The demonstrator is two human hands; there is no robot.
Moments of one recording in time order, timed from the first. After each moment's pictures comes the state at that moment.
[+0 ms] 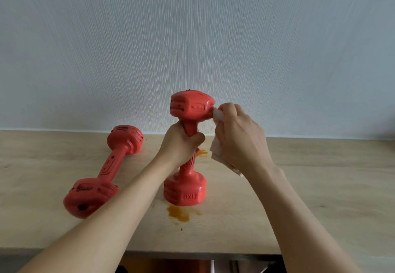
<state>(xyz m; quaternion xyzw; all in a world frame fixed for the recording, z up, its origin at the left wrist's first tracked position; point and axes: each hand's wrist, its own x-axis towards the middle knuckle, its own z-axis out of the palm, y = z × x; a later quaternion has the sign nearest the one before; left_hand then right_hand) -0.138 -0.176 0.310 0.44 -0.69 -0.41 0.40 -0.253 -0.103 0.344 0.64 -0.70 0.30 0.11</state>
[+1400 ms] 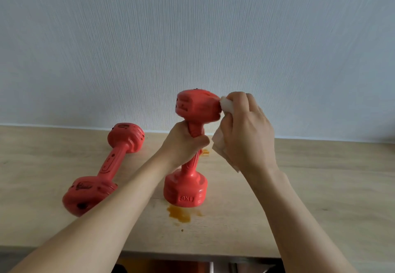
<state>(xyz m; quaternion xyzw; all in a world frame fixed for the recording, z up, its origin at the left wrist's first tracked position) -0.133 -0.176 0.312 0.38 -0.73 -0.43 0.38 -0.246 -0.106 0.347 0.60 -0.64 0.44 0.17</state>
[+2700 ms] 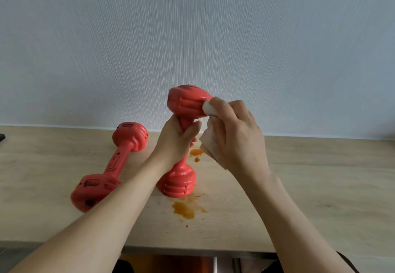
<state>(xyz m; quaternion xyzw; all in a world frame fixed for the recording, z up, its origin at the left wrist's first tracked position) -0.121 -0.184 0.306 0.37 -0.72 -0.37 0.46 -0.232 -0.102 0.333 0.63 -0.61 0.45 0.15</state>
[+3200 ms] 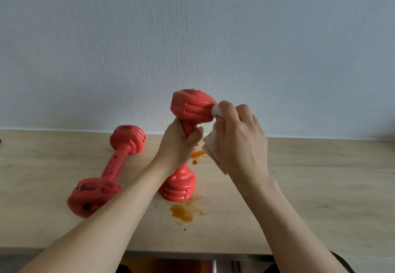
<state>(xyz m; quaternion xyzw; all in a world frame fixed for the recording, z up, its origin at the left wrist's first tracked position) -0.127 -0.182 0.303 0.36 -0.74 -0.34 0.46 -0.231 -0.101 0.334 0.57 -0.67 0.44 0.21</state>
